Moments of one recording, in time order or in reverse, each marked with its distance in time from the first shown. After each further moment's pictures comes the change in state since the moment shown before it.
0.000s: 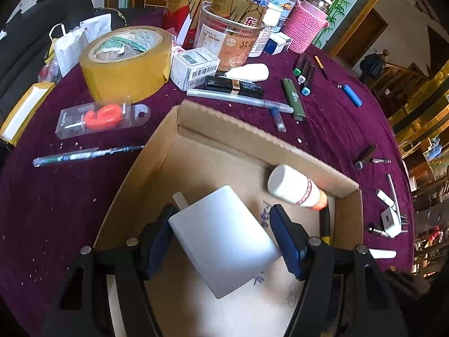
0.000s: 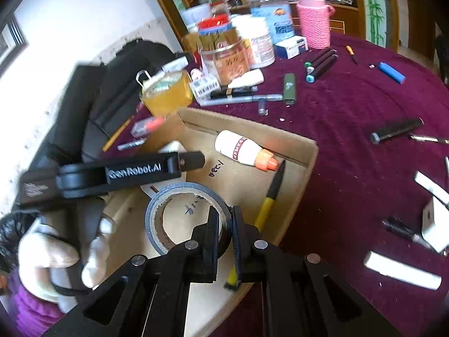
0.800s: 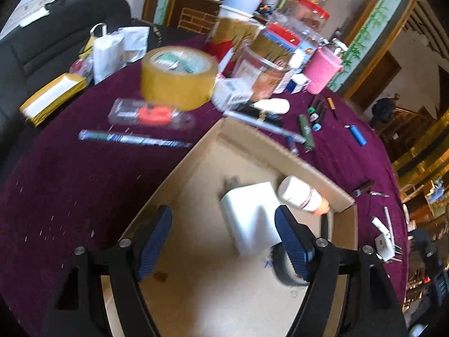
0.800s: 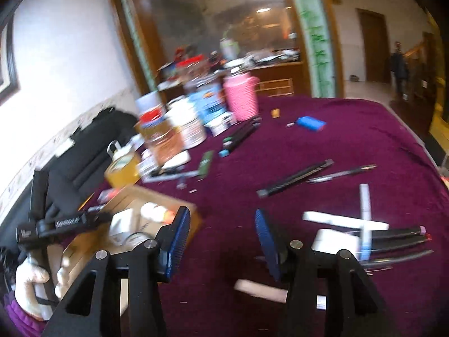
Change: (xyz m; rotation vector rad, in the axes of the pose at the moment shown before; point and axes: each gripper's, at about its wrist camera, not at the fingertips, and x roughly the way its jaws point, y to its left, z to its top) left arm -0.039 0.023 -0.038 -0.159 -0.187 0.049; right arm -0.117 -0.099 -0.024 0.096 -0.399 -0.144
